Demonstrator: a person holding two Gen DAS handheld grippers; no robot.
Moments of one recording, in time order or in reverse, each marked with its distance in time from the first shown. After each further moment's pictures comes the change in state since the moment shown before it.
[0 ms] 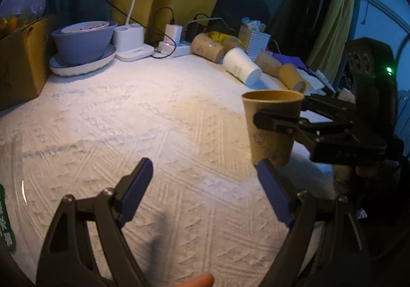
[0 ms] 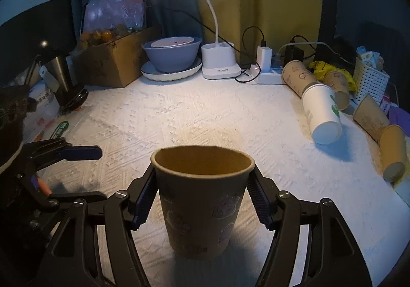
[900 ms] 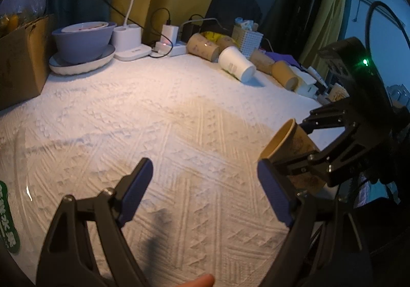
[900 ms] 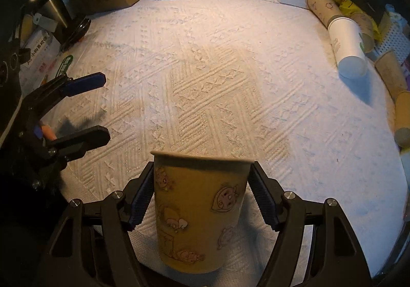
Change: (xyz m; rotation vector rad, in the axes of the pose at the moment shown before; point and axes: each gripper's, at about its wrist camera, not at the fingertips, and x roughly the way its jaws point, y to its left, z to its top) left arm -0.017 0.011 -0.011 0.021 -0.004 -0.033; right arm 0.021 0.017 -0.011 -0.002 0.517 0.057
